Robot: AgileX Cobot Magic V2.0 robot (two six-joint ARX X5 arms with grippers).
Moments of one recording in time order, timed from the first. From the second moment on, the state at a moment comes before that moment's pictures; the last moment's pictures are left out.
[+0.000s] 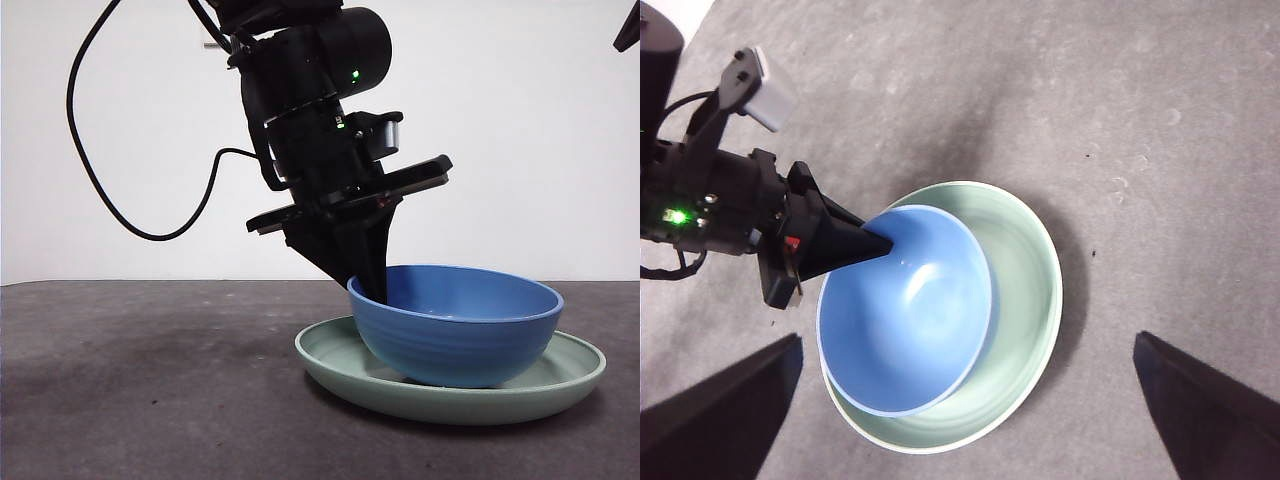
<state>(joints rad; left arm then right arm) -0.79 1.95 1.49 -0.62 0.11 -0.17 -0.01 0.70 0.76 -0.75 -0.55 0.19</state>
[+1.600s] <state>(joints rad) -0.81 1.39 1.68 -1.22 0.00 -0.16 -0.01 0.70 0.76 -0.79 -0.55 0.13</state>
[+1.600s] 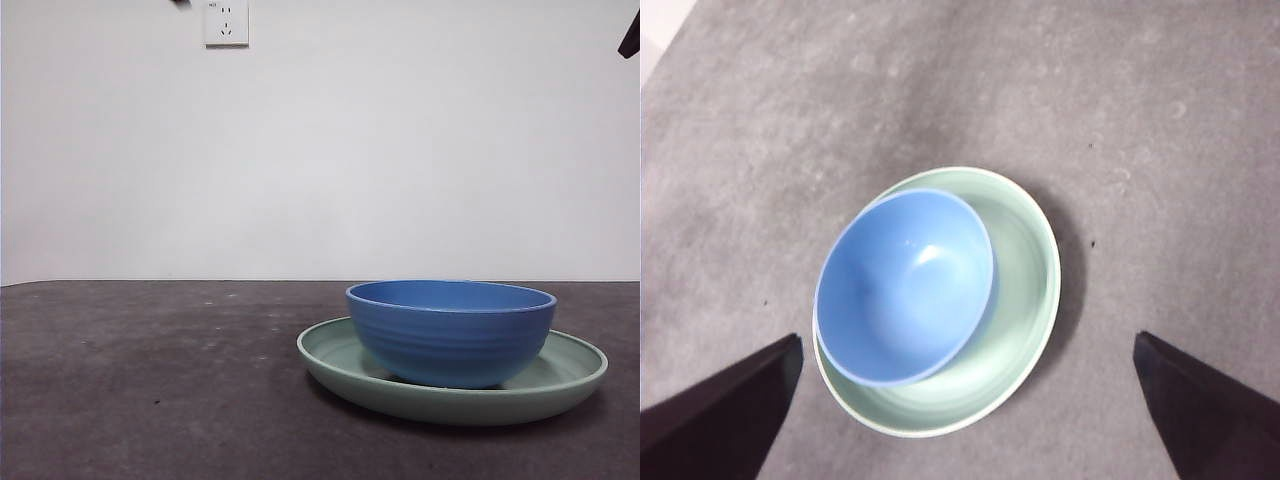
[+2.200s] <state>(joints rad) -0.85 0.77 1.24 -1.06 -0.07 -0.23 0.15 0.70 0.76 -0.83 -0.58 0.07</state>
